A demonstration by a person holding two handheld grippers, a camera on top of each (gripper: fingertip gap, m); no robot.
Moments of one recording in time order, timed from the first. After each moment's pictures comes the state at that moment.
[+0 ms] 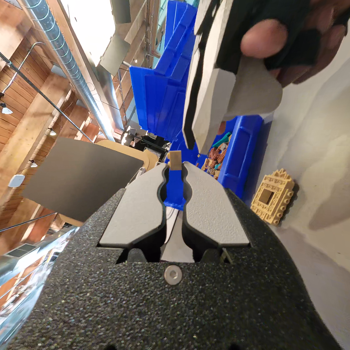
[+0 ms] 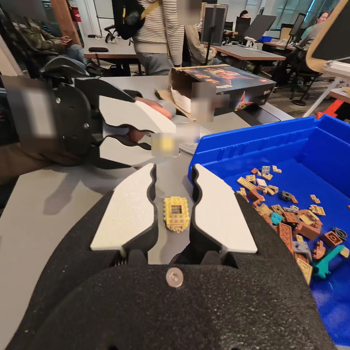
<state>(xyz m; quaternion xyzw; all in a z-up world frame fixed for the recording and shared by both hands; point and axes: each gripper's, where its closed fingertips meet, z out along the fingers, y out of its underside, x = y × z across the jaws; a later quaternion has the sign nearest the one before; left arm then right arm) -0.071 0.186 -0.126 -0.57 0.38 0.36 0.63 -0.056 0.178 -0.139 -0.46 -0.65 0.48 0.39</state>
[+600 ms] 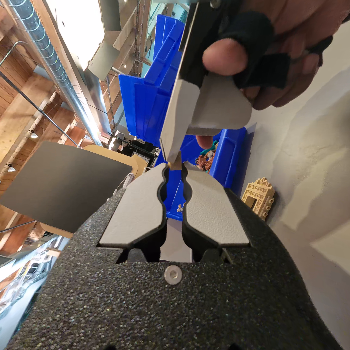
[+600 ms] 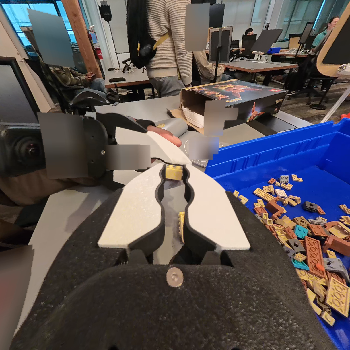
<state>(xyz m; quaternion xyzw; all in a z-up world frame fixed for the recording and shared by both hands) -0.057 0.186 -0.132 -0.58 0.40 0.33 0.63 -0.058 0.164 -0.123 -0.45 -0.61 0.54 0.36</state>
